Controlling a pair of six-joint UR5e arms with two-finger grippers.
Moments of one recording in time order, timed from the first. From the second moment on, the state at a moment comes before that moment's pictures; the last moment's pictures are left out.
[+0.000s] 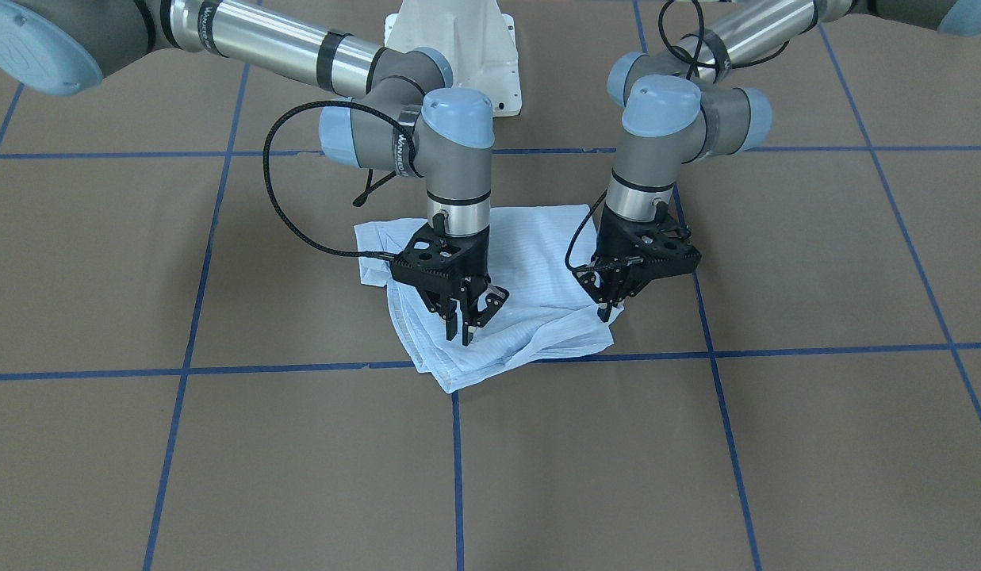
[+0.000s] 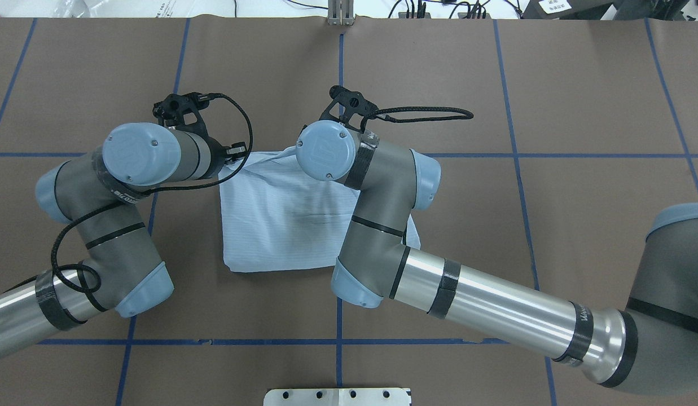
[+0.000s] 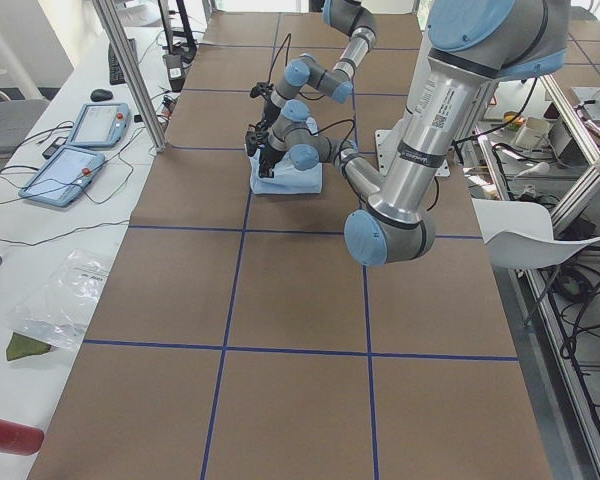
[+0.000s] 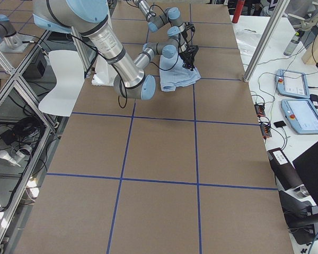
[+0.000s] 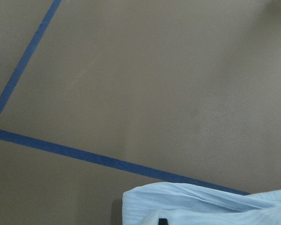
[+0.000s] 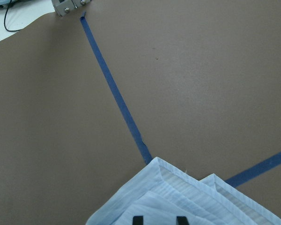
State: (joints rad) left arm -0.63 -2.07 -1.62 -1.96 -1.60 -1.41; right arm 0.50 -0.65 1.29 -1.35 1.41 1.69
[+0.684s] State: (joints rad) left arm -0.76 -2.02 -1.69 -1.98 -1.77 -1.04; right arm 0.51 -0.66 1.32 -1.36 1.49 1.62
